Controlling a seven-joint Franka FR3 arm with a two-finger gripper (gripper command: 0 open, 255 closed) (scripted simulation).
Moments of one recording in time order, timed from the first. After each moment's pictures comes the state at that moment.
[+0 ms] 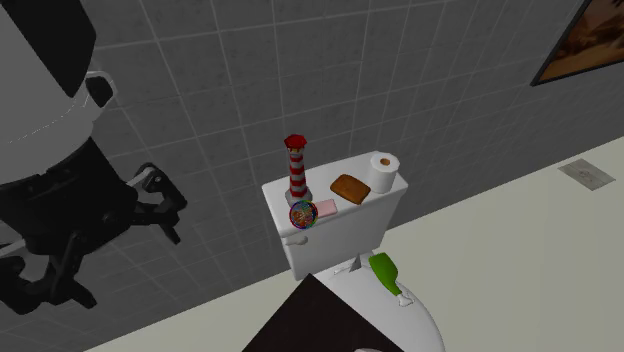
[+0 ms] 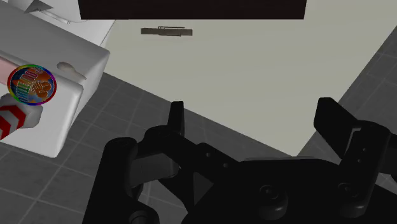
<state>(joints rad) 0.00 -0.79 0.00 -2.30 0.05 1.44 -0.02</state>
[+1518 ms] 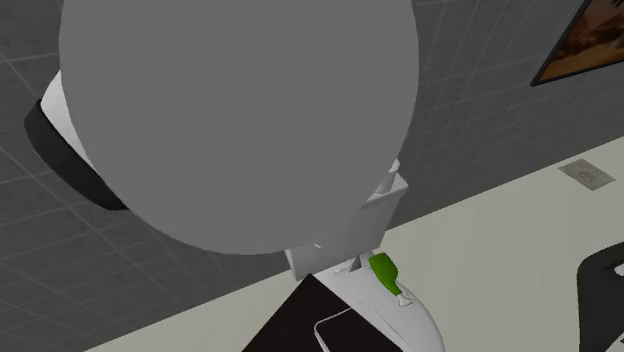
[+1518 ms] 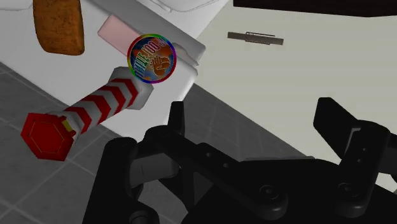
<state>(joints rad) -0.12 -0.35 -0.26 -2.27 -0.30 1.84 -0.37</state>
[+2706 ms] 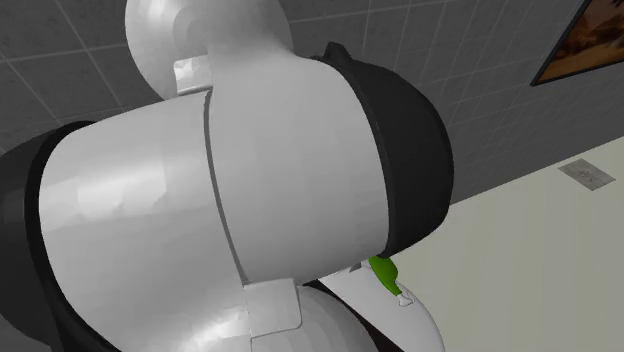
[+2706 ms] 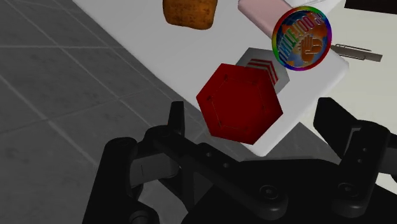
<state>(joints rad) -0.24 0.24 -0.41 -1.82 -0.34 2.08 -0.64</state>
